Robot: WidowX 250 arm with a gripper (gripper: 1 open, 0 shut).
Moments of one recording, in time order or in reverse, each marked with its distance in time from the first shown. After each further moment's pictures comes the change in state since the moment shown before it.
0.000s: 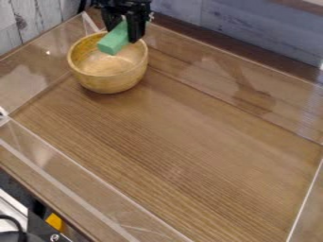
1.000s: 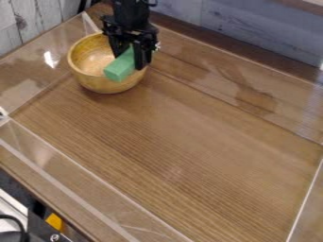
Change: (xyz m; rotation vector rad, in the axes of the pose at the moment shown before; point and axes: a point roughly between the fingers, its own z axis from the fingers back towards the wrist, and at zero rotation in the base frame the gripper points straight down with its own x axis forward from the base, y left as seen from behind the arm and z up) arm -0.016 -0.023 -0.032 -0.017 0.030 -0.038
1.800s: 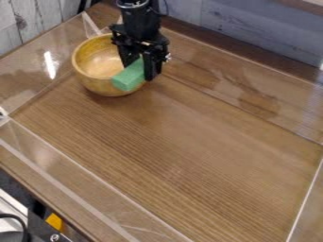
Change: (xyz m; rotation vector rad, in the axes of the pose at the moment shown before) arm -0.010 -0.024 -0.004 -0.018 -0.006 -0.048
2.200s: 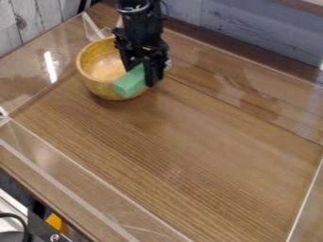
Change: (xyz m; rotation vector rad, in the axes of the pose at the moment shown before) arm -0.008 -0.017 -0.001 -0.030 0.007 -0.109
